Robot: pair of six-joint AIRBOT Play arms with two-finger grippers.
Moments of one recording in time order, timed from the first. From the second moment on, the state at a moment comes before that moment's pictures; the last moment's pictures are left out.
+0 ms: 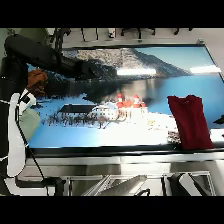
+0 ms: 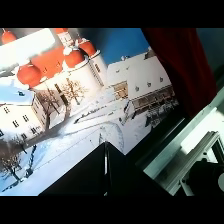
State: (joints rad) left arm -0.25 -1.57 1.99 -2.25 1.50 1.63; right arm -0.82 -0.99 0.96 1.82 -1.30 -1.31
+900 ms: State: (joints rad) left arm -0.40 -0.85 0.90 -2.12 1.23 1.54; right arm 0.21 -0.72 0.78 1.93 -1.19 -1.36
